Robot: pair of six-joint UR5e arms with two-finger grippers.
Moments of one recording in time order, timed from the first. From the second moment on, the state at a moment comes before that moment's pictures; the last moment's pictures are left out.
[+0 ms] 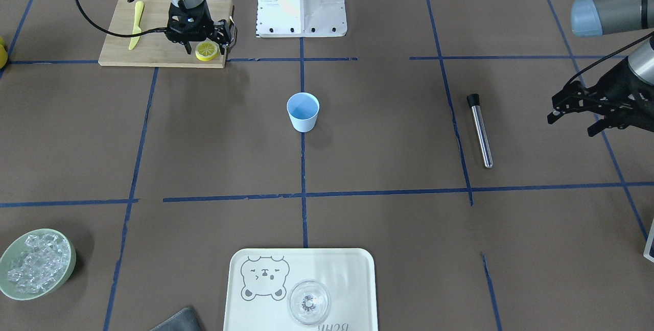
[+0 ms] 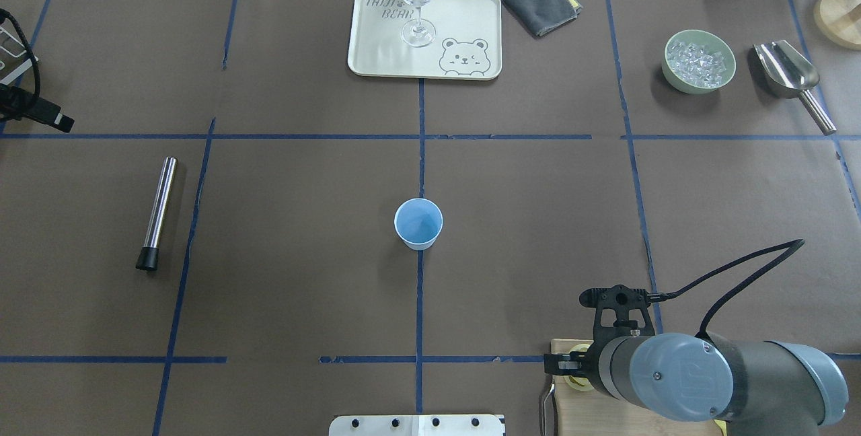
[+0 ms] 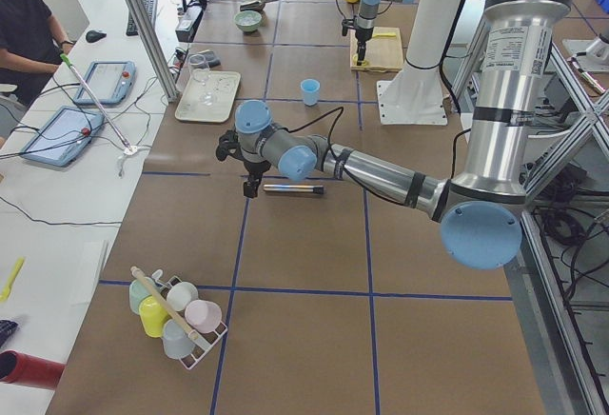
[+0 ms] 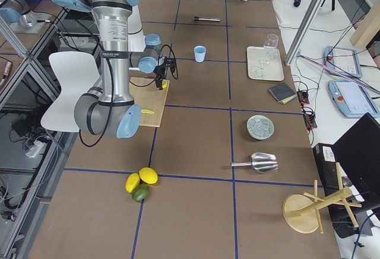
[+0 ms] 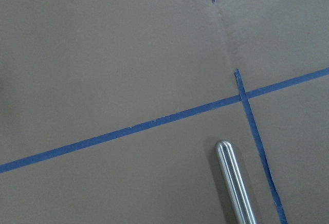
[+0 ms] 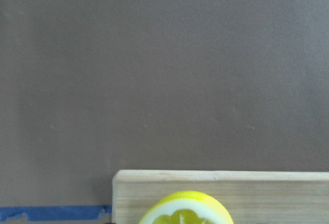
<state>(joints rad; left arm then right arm) -1.19 -1.67 -1.76 -1.88 -2.36 -0.39 0.13 -1.52 2.11 -1.40 1.60 1.51</state>
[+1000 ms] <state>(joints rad) -1.19 -1.67 -1.76 -1.88 -2.36 -0.39 0.14 -1.54 2.16 -1.40 1.62 1.51</state>
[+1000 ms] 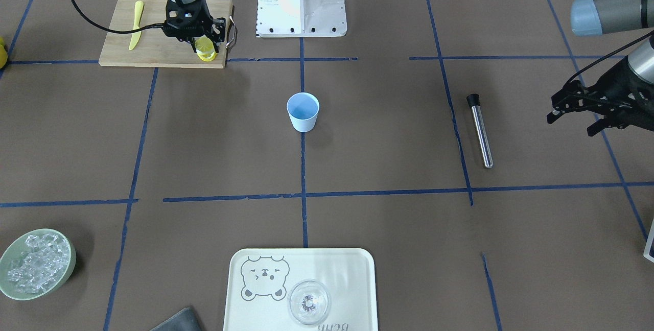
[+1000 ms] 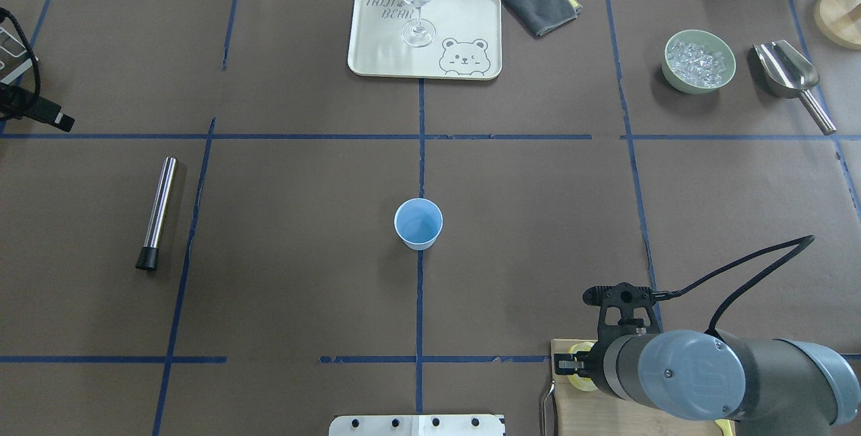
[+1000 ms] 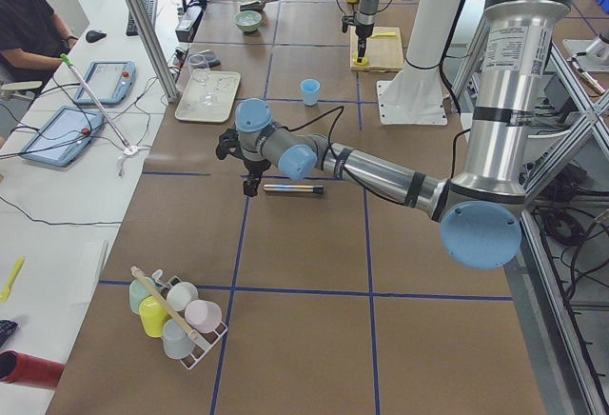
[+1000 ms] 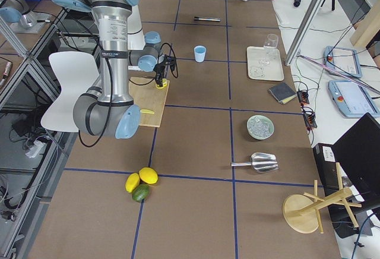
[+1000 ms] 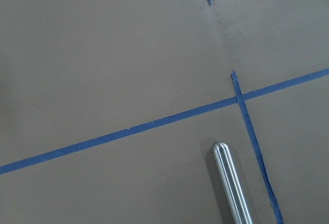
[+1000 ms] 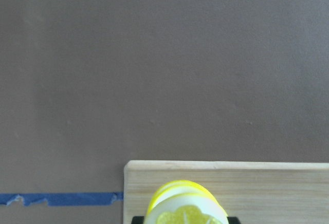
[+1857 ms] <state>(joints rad) -1.19 -1.68 -1.76 -1.88 -2.36 -0.40 0.15 -1.58 2.22 -1.41 1.63 1.51</state>
